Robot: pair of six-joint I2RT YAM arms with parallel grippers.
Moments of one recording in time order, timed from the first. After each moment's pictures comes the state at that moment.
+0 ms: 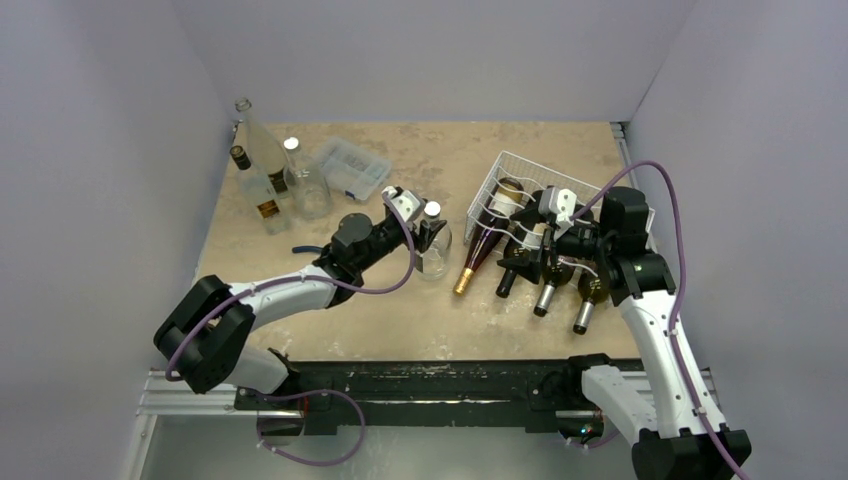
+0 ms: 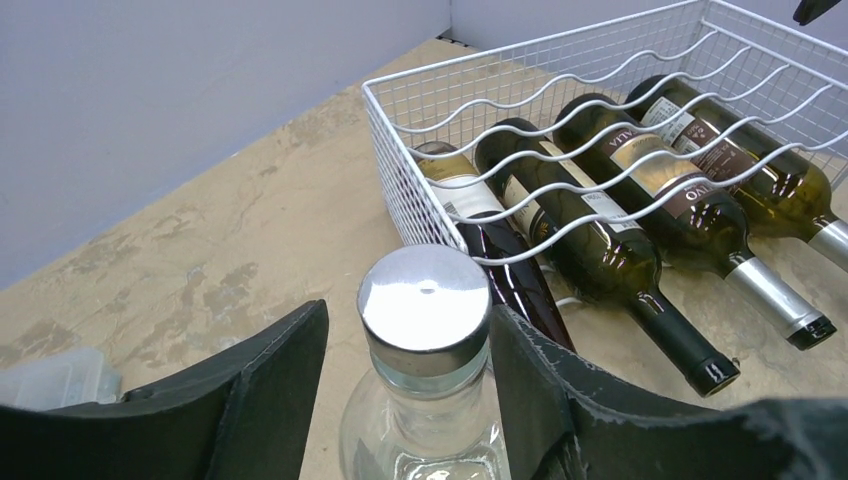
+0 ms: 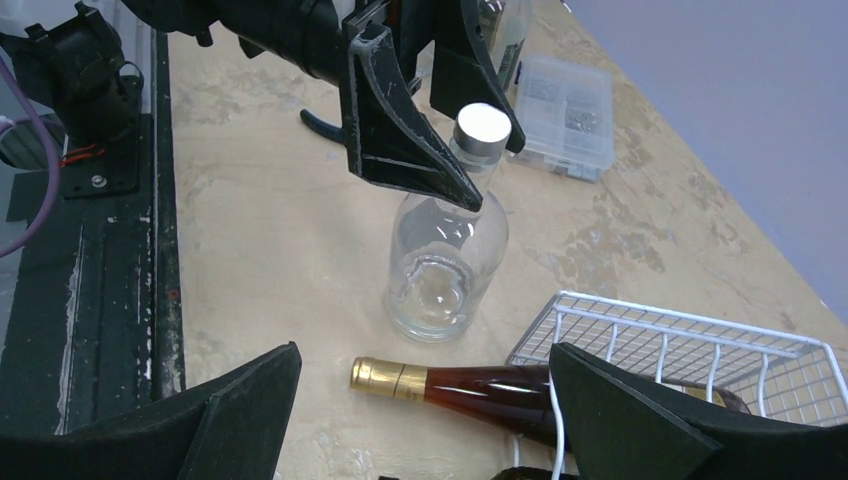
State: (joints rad) left arm -0.71 1.42 0.66 0.79 0.13 0.07; right arm 0.10 0.88 0.93 -0.52 -1.04 -0.56
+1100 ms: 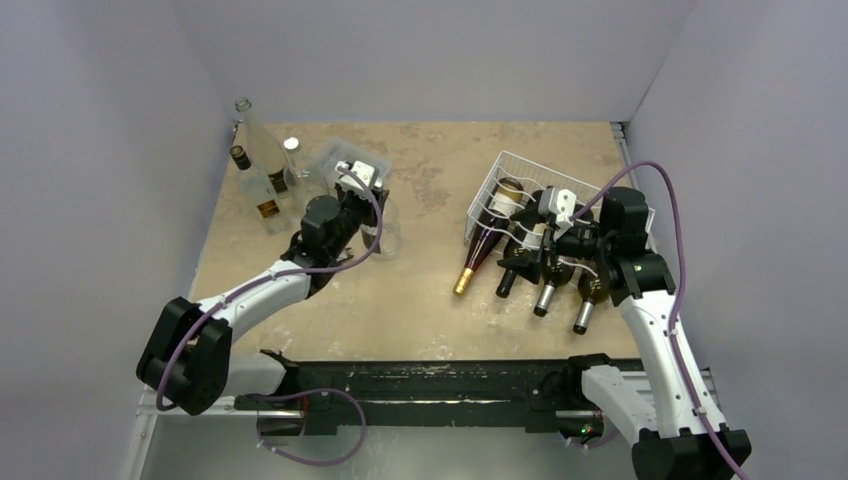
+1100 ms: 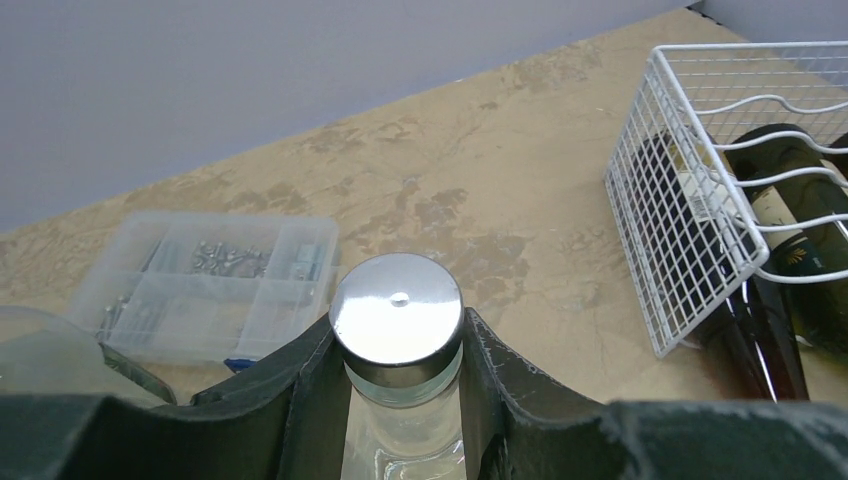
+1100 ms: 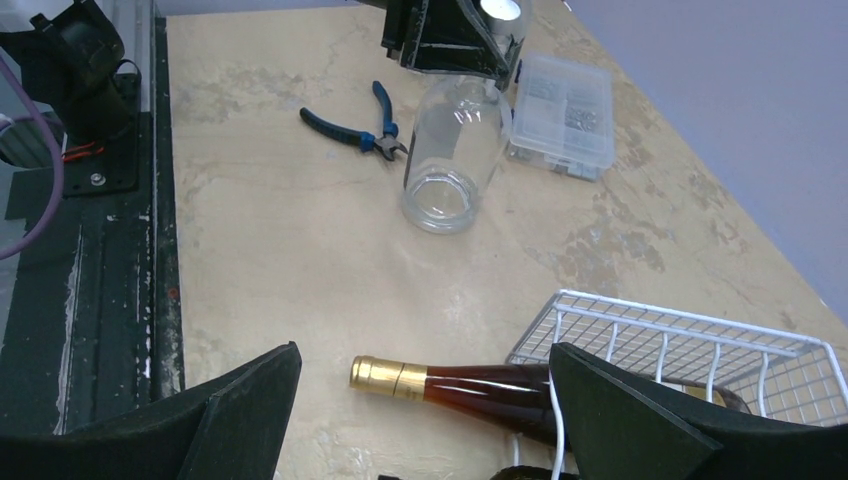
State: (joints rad) left arm -0.51 1.29 0.67 0.57 -0.07 0.04; right arm 0.10 0.88 0.93 -0.52 -1.04 -0.56
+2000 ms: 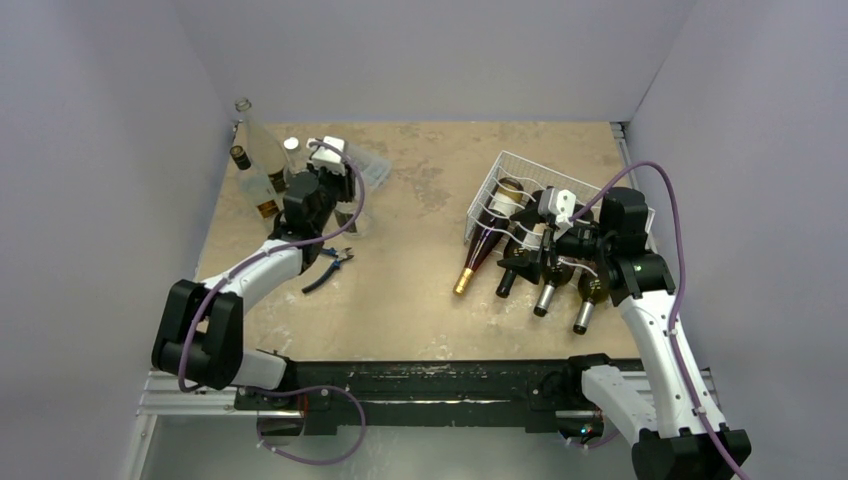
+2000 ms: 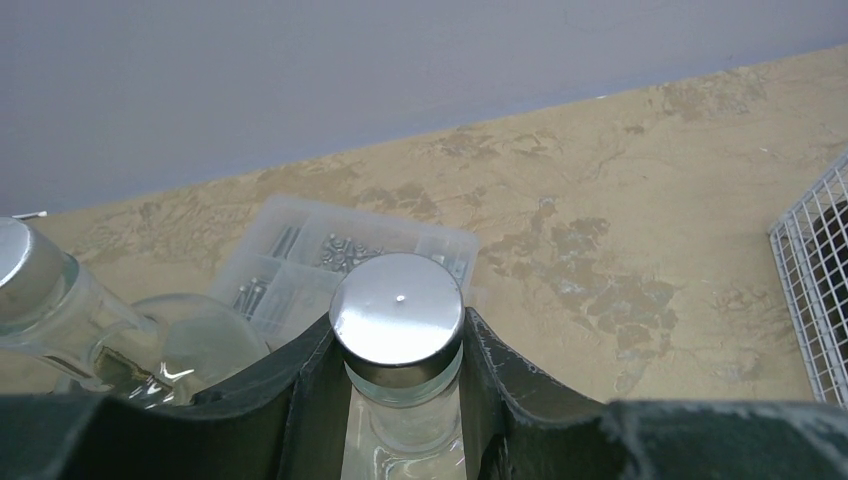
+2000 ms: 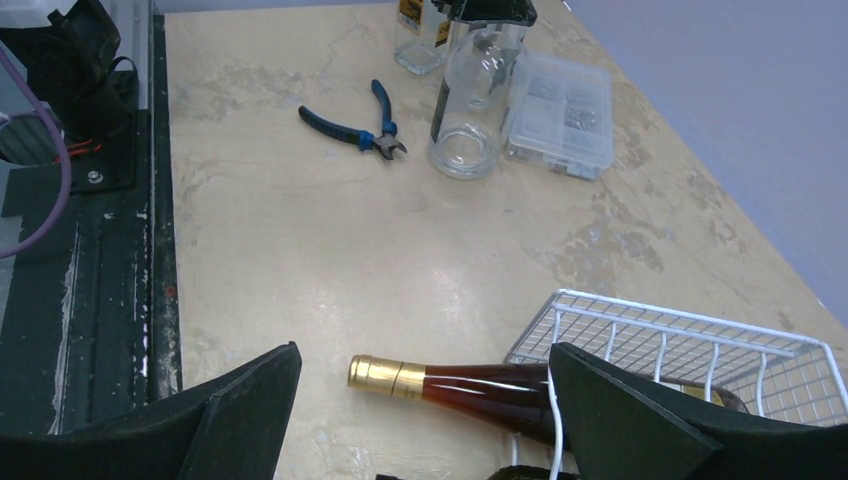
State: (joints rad) left arm -0.30 1.40 0.77 0.57 -0.06 0.04; right arm 0.10 0.88 0.92 -0.52 -1.04 -0.57
